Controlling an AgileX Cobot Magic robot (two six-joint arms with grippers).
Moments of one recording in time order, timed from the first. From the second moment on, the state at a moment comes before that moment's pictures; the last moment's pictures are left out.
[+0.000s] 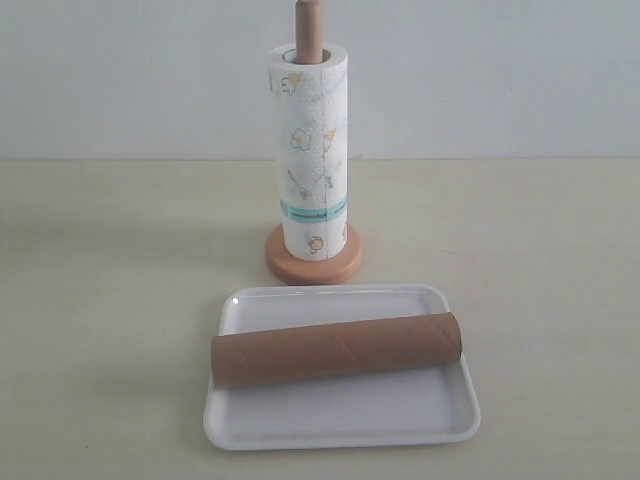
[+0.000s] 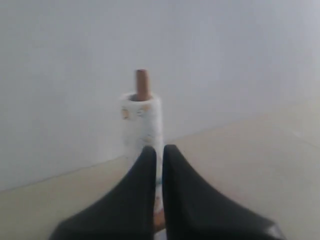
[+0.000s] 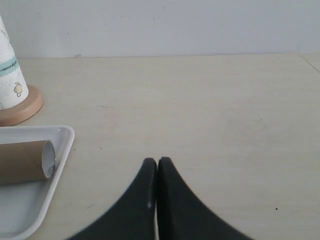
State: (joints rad) left arm -0.07 0.38 -0.38 1.66 -0.51 -1.73; right arm 0.06 0.01 0.00 0.02 0.33 0.03
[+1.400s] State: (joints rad) left arm -0.07 0.00 -0.01 0.08 -0.16 -0.37; right arm 0.06 0.01 0.00 0.02 0.33 0.03
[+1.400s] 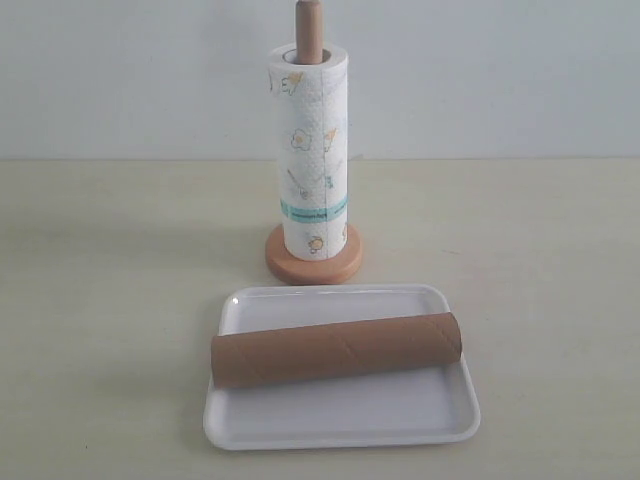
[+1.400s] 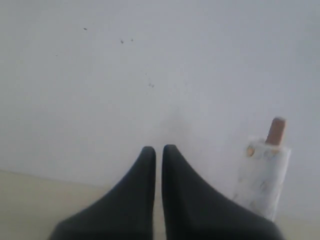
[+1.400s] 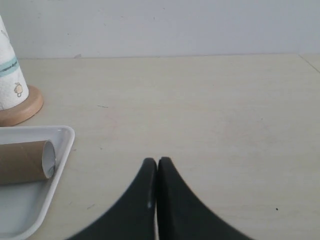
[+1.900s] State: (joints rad) left arm -0.07 0.00 0.00 0.04 0.31 -0.01; right arm 0.06 0.01 0.00 0.02 0.33 0.03
